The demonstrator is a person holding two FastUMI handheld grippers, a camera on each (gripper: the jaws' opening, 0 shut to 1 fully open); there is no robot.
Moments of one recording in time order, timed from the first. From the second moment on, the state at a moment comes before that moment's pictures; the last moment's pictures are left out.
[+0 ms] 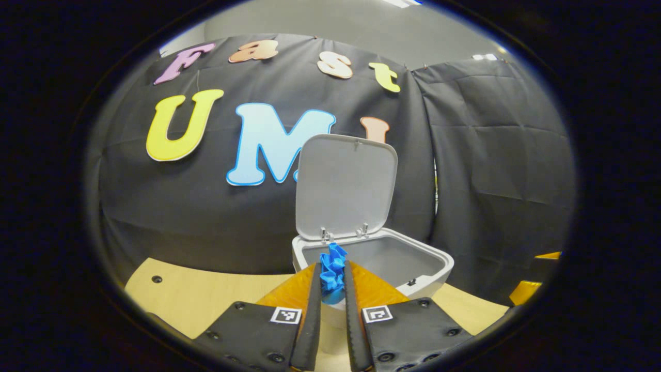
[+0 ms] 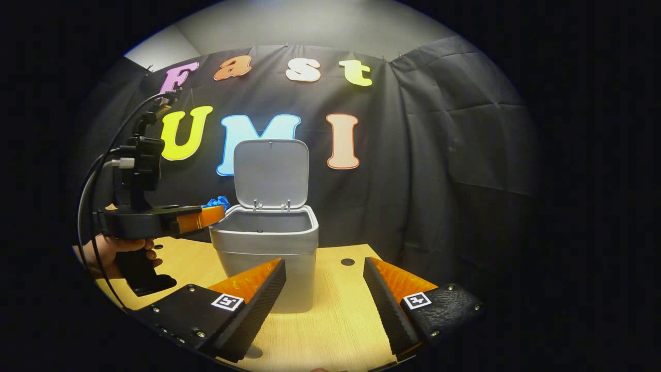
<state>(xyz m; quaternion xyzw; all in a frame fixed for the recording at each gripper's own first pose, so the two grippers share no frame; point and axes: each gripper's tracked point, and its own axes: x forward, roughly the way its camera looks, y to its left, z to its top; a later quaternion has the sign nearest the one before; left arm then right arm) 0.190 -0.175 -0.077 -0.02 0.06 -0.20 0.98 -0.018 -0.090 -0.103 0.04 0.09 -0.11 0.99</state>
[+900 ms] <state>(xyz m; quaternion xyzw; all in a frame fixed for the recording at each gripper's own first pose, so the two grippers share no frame) 0.175 -0.188 -0.078 -0.03 0.07 -0.22 0.97 -0.025 -0.069 -0.109 0.04 0.09 -0.09 0.99</state>
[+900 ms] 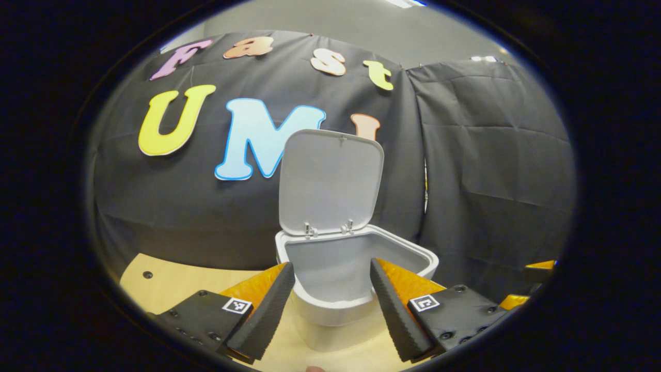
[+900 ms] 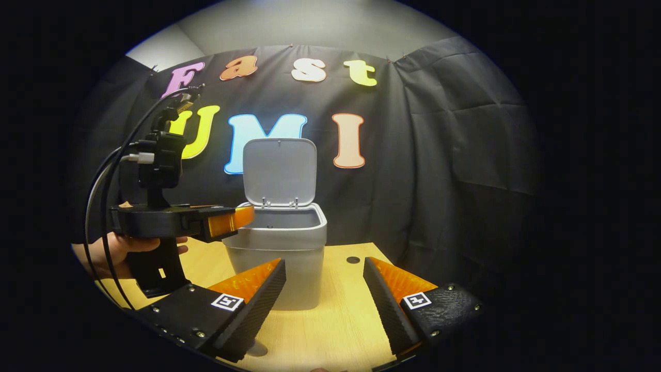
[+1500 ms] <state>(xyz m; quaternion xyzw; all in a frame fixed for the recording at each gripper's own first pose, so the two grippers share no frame) 0.133 -0.110 -0.066 -0.04 0.05 -0.15 0.99 -0.019 0.002 -0.140 0.04 0.13 0.02 0.99</state>
